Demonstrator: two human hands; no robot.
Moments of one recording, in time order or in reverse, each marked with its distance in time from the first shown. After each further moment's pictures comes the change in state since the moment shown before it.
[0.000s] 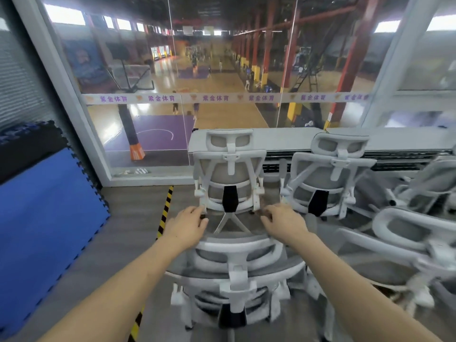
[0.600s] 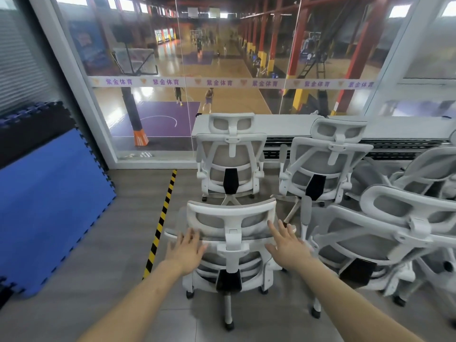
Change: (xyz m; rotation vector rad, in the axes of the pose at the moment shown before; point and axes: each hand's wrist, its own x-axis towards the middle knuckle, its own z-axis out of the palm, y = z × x) left_hand -0.110 -0.002 0.114 -0.079 -0.347 -0.169; right_hand -0.132 0.039 0.072 -0.078 -0.332 0.056
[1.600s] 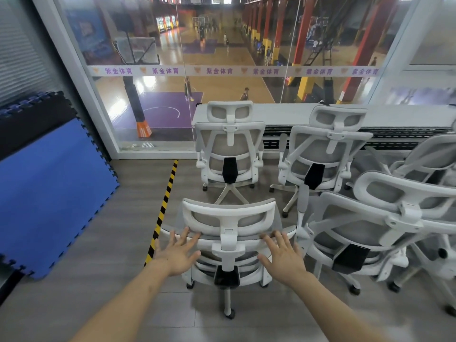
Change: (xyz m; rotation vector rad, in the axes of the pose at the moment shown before) left_hand -0.039 -0.006 0.030 0.115 -0.120 0.026; right_hand -0.050 0.017 0.060 0.019 0.023 0.004
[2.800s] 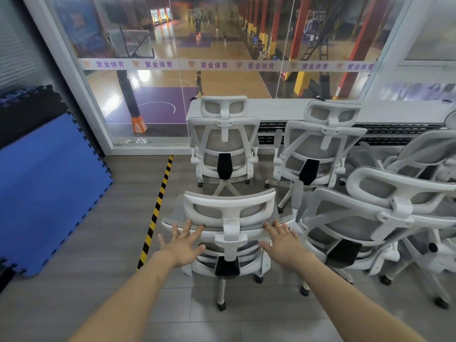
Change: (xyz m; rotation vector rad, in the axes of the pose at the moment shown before) left_hand 0.015 0.036 -0.006 -0.062 -0.043 0.001; right_hand 0.030 0.033 -0.021 -0.025 -0.090 -0.002
